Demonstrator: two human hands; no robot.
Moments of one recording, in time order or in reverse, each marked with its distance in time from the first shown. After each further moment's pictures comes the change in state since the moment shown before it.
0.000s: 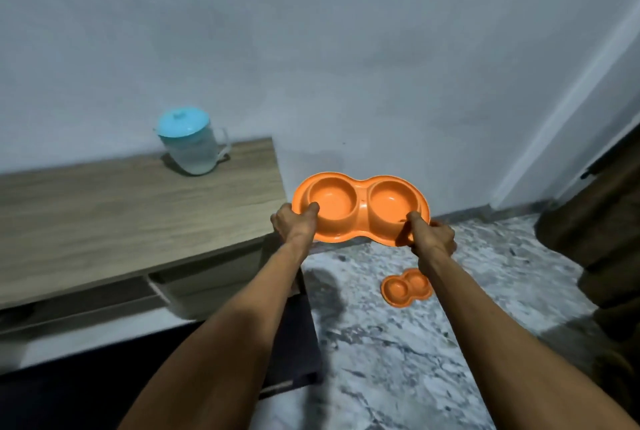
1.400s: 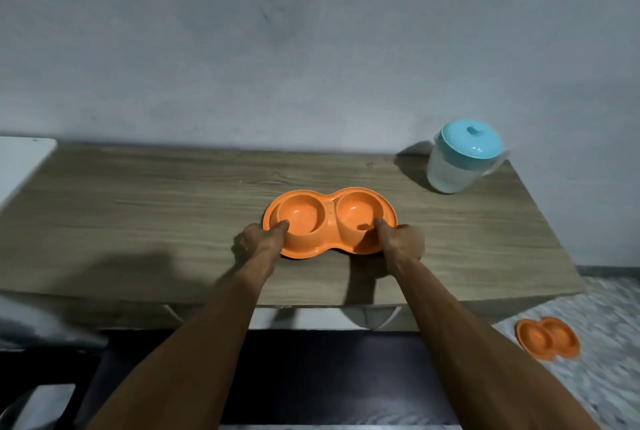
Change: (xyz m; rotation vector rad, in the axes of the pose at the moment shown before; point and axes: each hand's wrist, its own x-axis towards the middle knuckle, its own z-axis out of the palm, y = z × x) left_hand 0.355 -0.155 -0.527 0.138 0.266 -0.292; right_hand -0.362 0.002 0.518 -0.368 -0.270 -0.063
